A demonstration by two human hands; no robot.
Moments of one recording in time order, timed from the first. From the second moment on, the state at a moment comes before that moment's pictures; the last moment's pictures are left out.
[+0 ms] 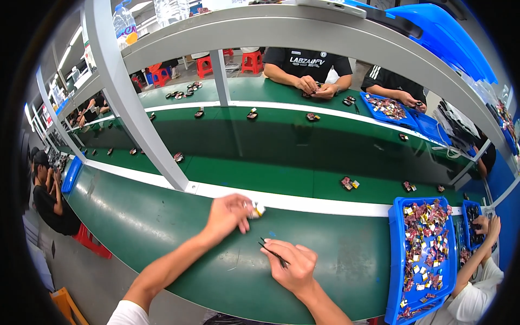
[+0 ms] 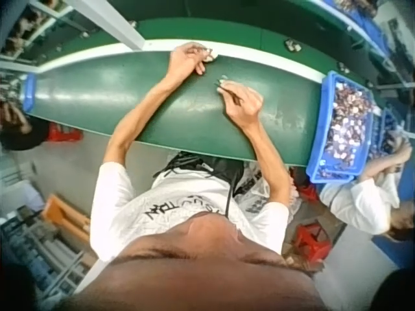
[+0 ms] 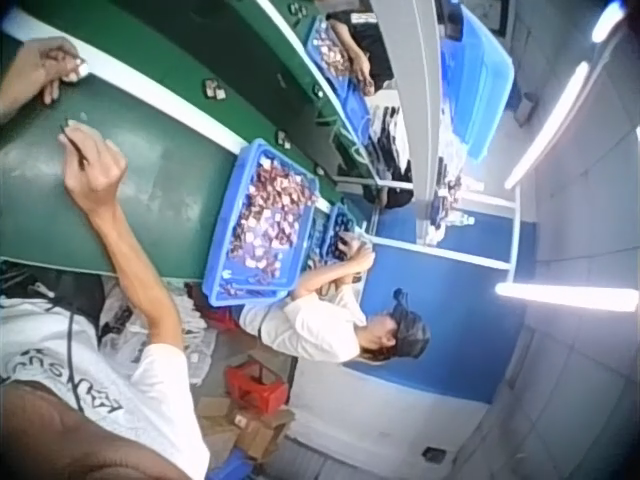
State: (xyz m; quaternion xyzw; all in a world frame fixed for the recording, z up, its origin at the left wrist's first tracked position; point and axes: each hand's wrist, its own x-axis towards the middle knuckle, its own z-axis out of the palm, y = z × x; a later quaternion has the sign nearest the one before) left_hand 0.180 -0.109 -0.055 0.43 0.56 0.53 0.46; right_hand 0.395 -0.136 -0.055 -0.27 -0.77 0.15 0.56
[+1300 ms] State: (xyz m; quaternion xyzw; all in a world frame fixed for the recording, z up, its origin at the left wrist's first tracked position) left_hand 0.259 -0.009 -0.044 0.58 0.57 0.42 0.40; right_hand 0.396 -0.136 -0.053 -0.30 -0.75 0.18 0.56
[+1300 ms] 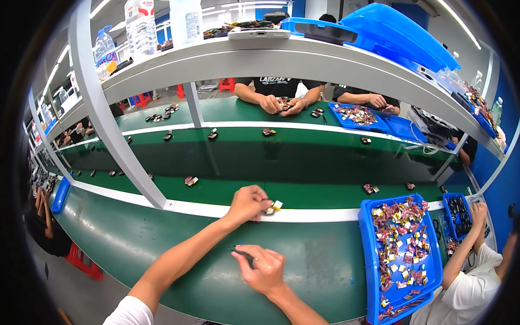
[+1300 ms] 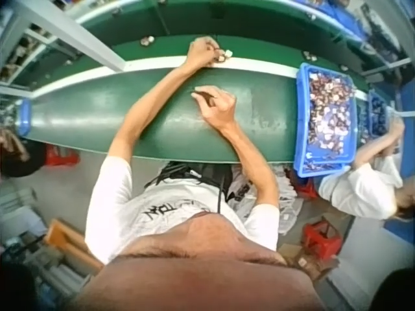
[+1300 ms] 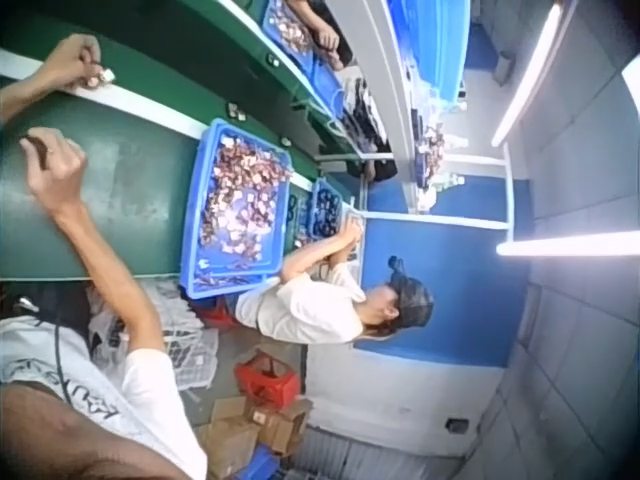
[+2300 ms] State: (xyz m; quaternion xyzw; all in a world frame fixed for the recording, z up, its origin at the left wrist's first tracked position) left_hand 0.223 -0.166 -0.058 0.48 0.55 0.53 0.44; right_hand 0.397 -0.134 -0.058 -0.43 -0.66 0.36 0.51
